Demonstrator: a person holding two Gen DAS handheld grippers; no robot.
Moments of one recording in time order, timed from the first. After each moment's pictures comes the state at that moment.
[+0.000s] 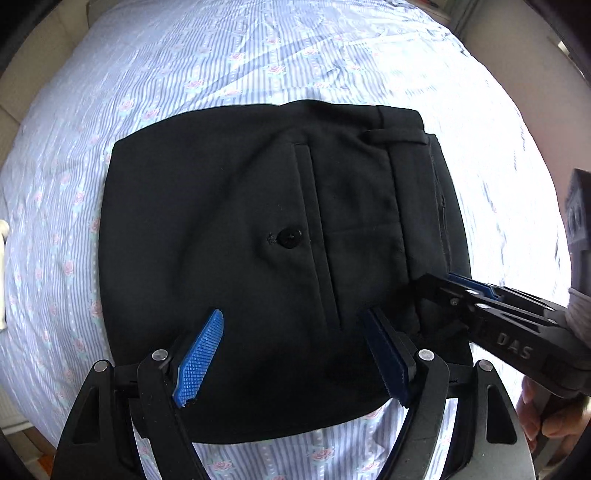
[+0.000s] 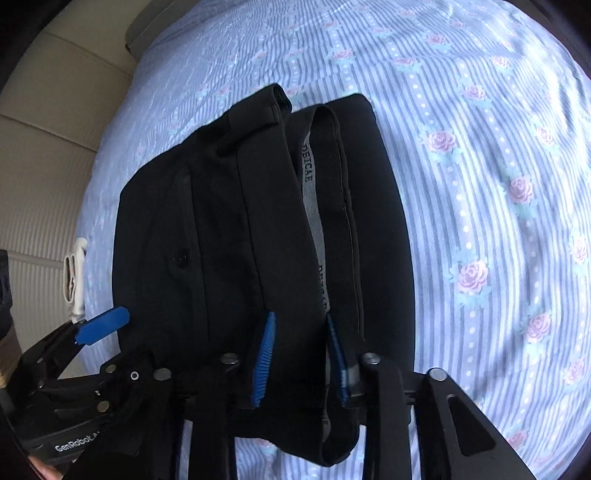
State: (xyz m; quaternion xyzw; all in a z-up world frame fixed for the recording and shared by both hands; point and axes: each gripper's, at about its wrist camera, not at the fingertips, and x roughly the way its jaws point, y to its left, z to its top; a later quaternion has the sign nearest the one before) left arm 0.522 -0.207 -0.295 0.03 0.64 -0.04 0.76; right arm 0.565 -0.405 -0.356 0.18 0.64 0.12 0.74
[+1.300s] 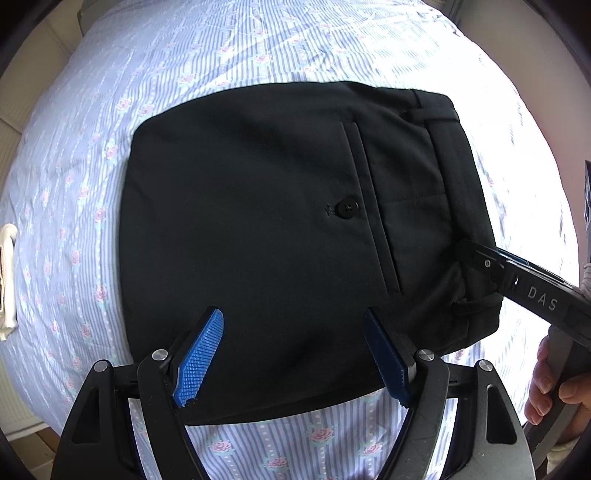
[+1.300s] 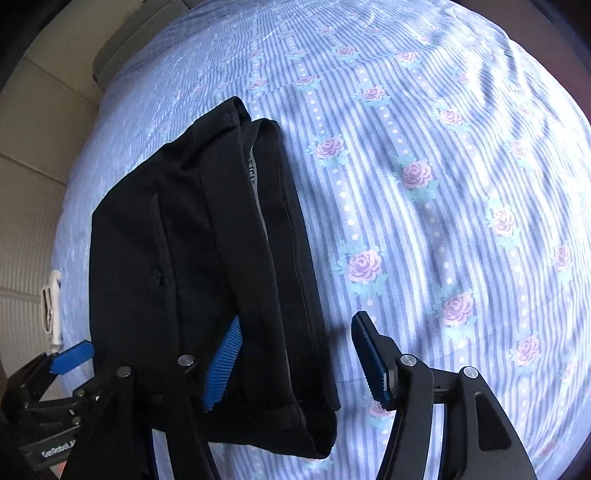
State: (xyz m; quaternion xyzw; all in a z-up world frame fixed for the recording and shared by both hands) left arm 0.517 -0.246 -0.302 0.06 0.65 -0.04 0.75; right arm 0.548 -0.430 -0.369 0.18 0.62 0.04 0.76
